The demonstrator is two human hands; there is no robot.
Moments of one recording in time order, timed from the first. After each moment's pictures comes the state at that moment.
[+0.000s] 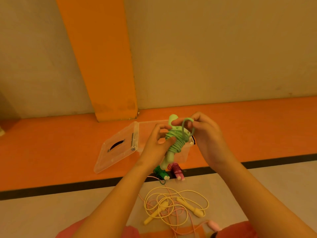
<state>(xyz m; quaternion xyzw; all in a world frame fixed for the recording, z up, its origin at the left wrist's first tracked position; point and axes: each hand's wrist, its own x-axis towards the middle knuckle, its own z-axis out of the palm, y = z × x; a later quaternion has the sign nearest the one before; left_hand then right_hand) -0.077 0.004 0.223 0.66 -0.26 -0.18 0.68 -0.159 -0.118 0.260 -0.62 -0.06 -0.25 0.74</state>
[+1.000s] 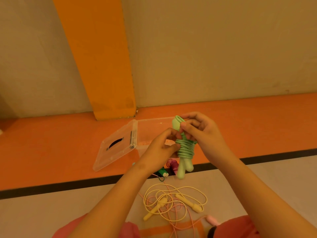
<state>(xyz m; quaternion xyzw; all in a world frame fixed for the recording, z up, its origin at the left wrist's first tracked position) -0.092 0.007 0.223 0.67 -0.37 -0.23 0.60 -0.167 -0.116 0.260 -0.70 0.02 -0.25 0.67</state>
